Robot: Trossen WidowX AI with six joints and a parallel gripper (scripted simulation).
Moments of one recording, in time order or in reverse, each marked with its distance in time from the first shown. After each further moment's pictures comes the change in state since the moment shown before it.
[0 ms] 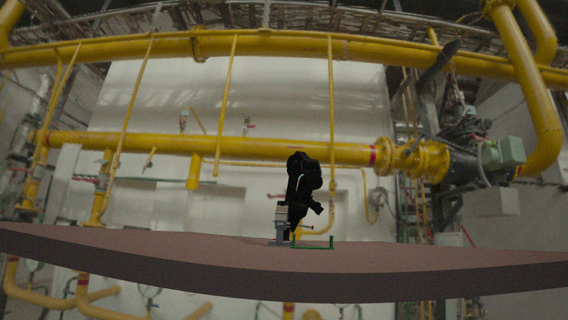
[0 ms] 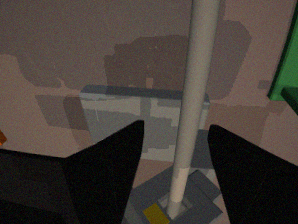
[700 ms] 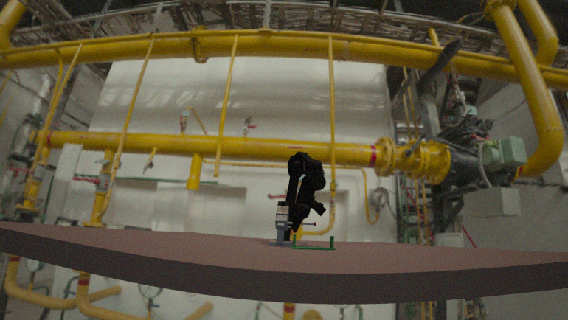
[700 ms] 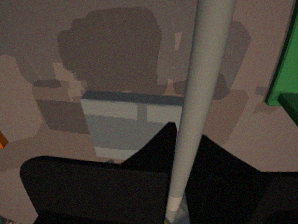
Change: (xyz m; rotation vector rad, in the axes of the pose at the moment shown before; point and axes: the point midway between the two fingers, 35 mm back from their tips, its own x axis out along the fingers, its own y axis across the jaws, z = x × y) arm -0.002 0.000 0.006 0.002 0.001 -0.004
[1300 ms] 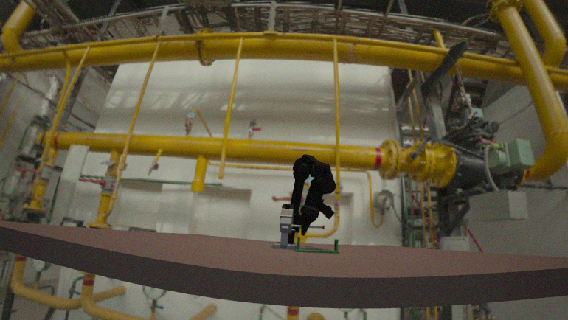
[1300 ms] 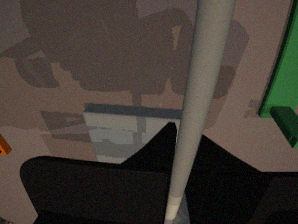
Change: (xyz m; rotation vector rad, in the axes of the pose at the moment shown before) arm -0.004 0.000 0.014 0.003 0.001 -0.009
